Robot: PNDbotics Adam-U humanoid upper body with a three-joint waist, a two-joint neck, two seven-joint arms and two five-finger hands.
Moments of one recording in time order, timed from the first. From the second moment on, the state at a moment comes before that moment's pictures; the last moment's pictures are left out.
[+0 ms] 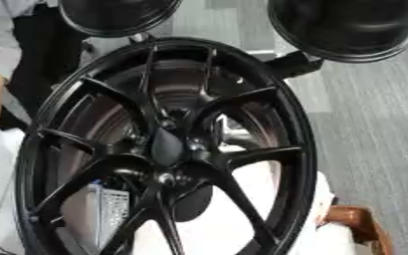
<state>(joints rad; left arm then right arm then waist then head) -0.56 1.10 0.13 -0.95 -0.26 -0.20 -0.32 -0.21 -0.70 -0.06 -1.98 -0.15 0.07 -0.38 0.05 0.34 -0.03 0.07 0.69</state>
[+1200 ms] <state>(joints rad) -0.35 0.71 0.19 -1.77 0.25 0.01 0.28 -0.27 -0.71 -0.07 -1.98 -0.13 0.03 -0.38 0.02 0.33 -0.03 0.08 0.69</state>
